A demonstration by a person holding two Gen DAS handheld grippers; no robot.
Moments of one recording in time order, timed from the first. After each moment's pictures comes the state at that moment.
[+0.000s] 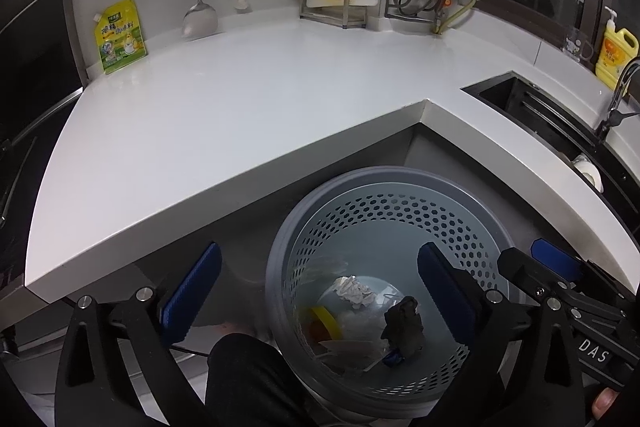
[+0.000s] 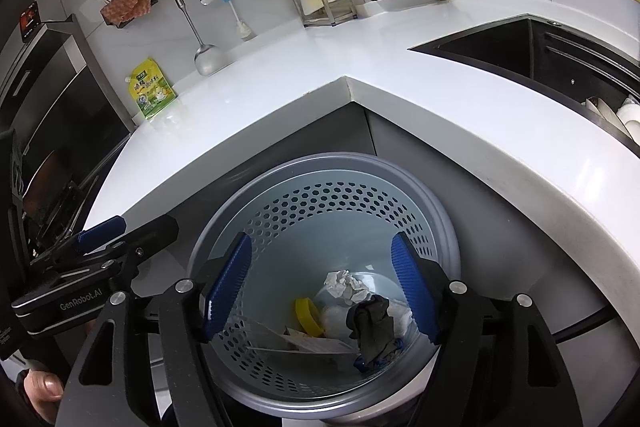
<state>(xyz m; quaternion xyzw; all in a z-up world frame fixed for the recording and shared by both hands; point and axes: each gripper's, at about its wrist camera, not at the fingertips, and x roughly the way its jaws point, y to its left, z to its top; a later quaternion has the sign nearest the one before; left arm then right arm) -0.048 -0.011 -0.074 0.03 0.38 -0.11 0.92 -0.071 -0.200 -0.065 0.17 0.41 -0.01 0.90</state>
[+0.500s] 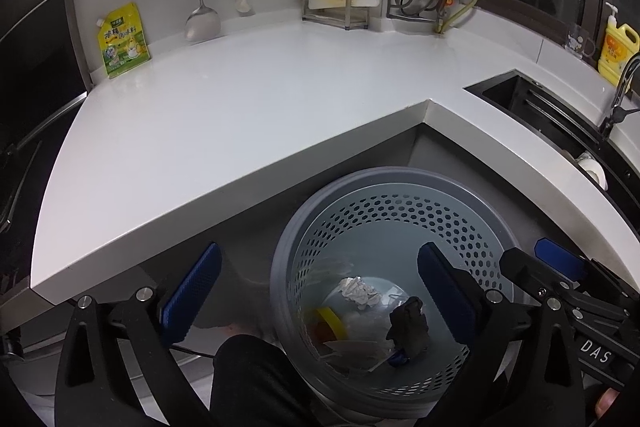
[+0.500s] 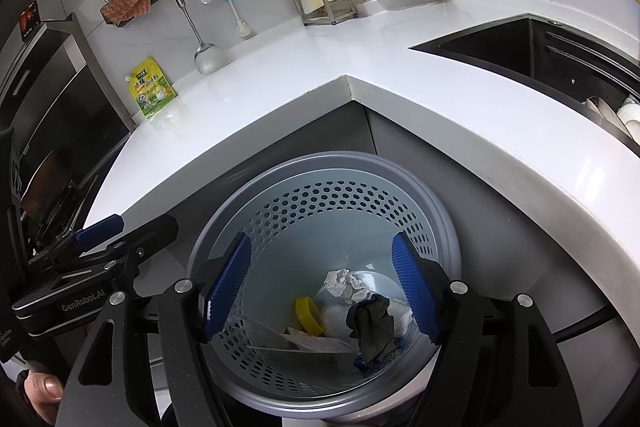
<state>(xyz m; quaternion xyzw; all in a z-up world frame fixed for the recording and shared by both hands) -0.049 -0.011 -0.073 0.04 0.38 -0.10 0.92 -0.071 -0.200 -0.066 0.17 0.41 -0.01 0.89</state>
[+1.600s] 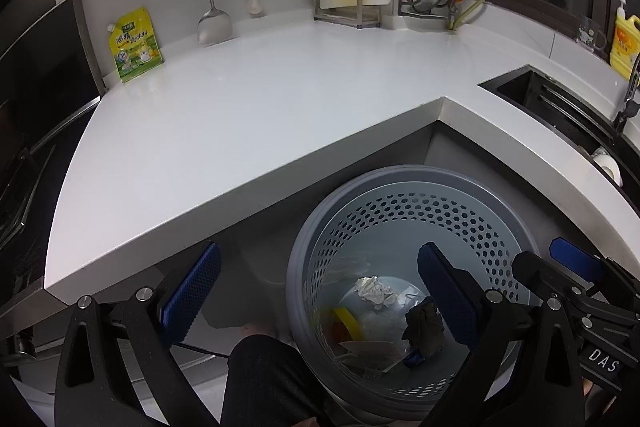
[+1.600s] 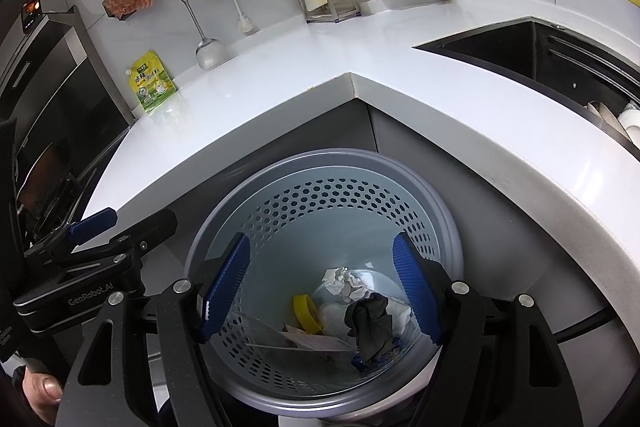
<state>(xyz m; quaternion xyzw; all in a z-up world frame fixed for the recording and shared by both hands) -0.048 -0.013 -0.075 0.05 0.38 -0.07 0.92 -0.070 -0.195 -0.067 0.16 0.42 -0.01 0.89</state>
